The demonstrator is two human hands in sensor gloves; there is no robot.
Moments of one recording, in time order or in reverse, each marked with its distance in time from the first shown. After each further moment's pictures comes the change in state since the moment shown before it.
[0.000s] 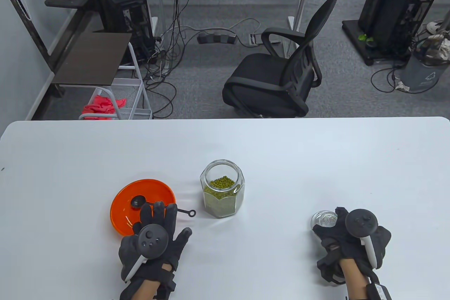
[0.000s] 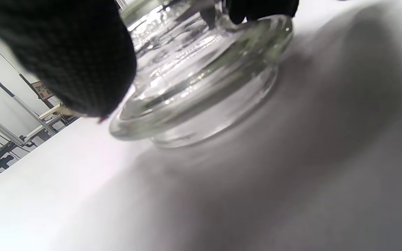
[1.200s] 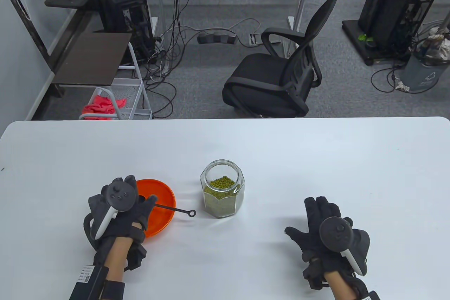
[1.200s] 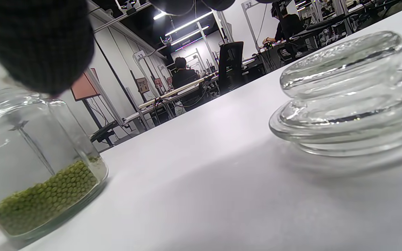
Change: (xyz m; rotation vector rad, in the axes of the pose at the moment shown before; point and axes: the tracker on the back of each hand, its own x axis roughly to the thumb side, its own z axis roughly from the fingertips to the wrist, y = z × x) left_hand -0.059 0.077 -0.066 -0.119 0.353 -0.061; right_hand 0.067 -0.001 0.055 -0.040 -0.403 0.086
